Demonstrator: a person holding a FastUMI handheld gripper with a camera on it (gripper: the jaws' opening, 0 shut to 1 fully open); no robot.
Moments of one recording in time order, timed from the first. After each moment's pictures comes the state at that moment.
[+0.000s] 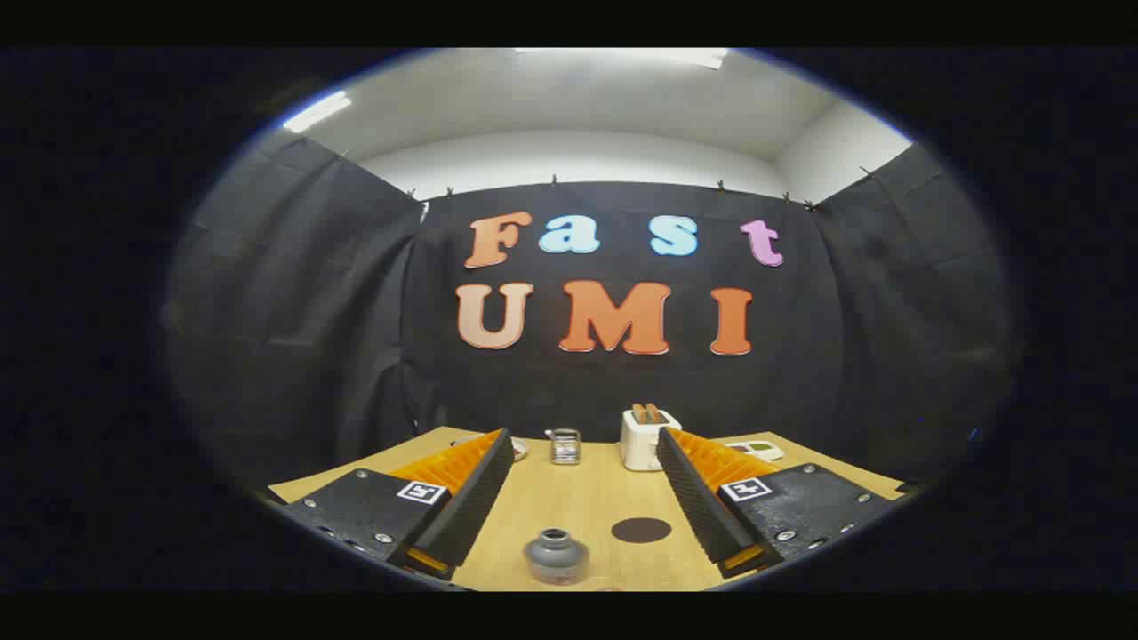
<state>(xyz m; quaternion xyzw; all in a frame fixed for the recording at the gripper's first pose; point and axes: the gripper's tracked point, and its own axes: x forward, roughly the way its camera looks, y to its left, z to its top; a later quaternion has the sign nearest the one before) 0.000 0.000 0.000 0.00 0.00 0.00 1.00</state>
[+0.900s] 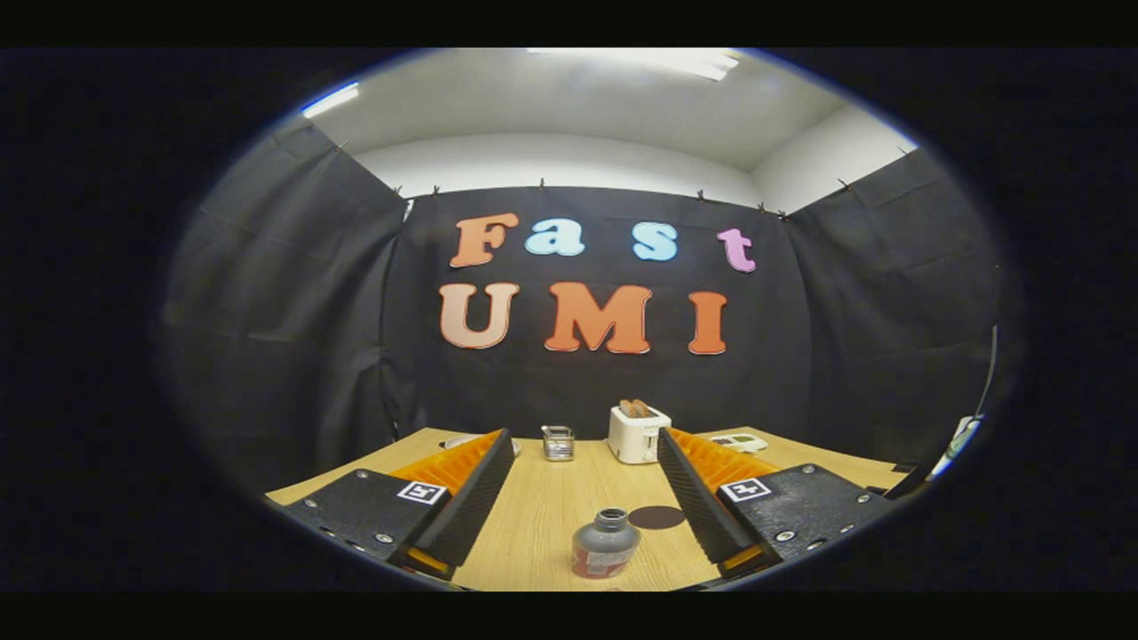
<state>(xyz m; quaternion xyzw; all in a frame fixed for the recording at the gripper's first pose) -0.010 0.024 -0.025 0.00 -0.01 -0.07 1.00</state>
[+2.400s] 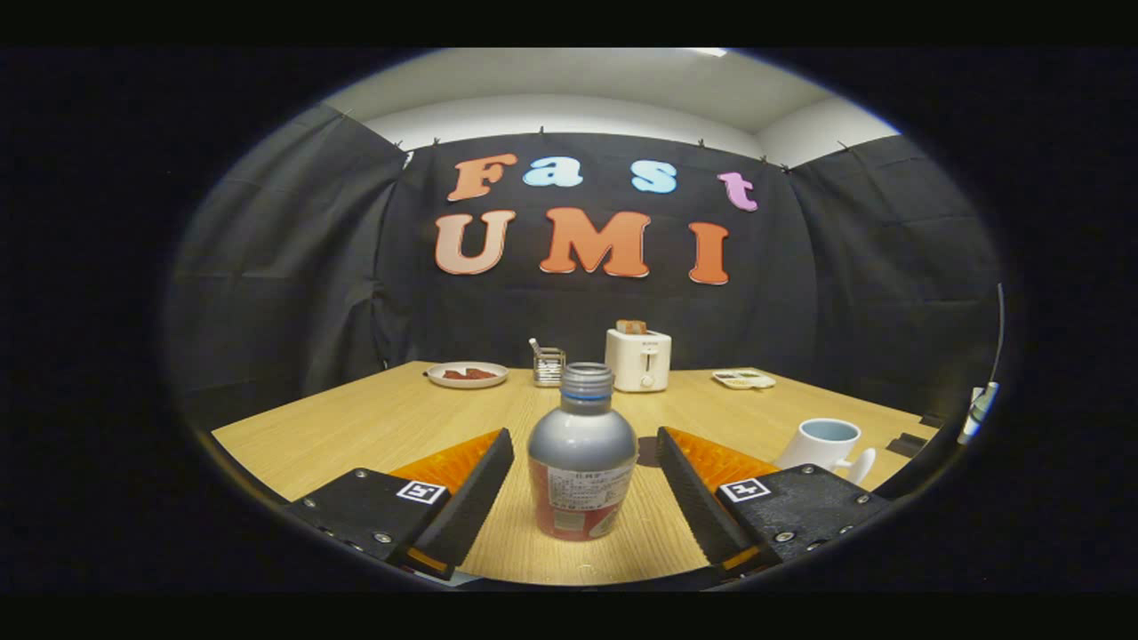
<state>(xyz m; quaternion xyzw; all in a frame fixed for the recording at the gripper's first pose) -0.007 -0.001 -0.223 0.00 0.11 -0.06 0.99</state>
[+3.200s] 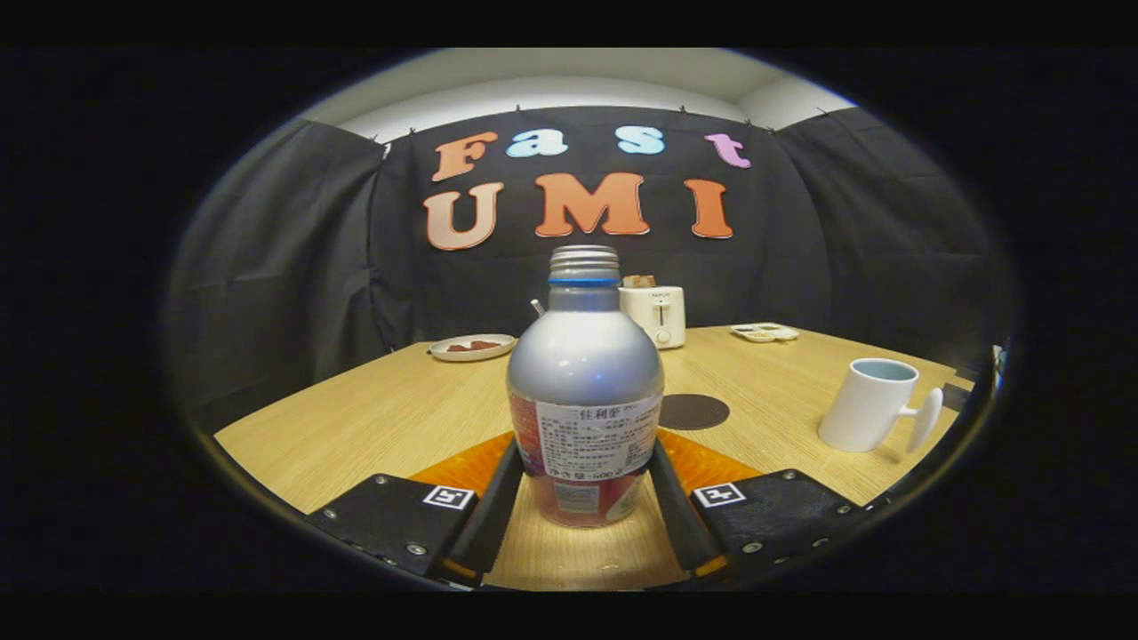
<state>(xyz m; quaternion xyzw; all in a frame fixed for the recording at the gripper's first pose) 0.013 0.005 -0.263 0.07 0.14 -0.05 0.99</state>
